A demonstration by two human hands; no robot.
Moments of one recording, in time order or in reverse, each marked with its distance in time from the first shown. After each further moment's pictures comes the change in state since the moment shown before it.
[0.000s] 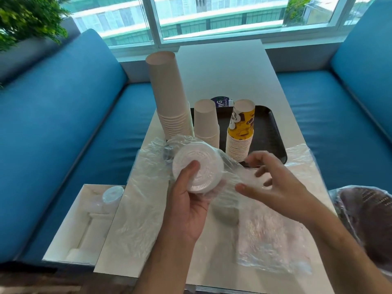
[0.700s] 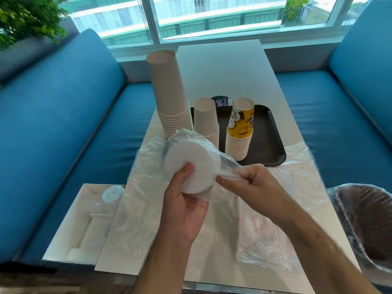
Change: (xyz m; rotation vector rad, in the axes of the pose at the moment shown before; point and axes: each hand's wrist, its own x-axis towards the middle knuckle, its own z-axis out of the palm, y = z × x) left_hand -0.001 0.000 -0.014 -0.097 -0.144 0.079; right_hand 0.000 -0.029 0.034 0.323 -0.059 -0.018
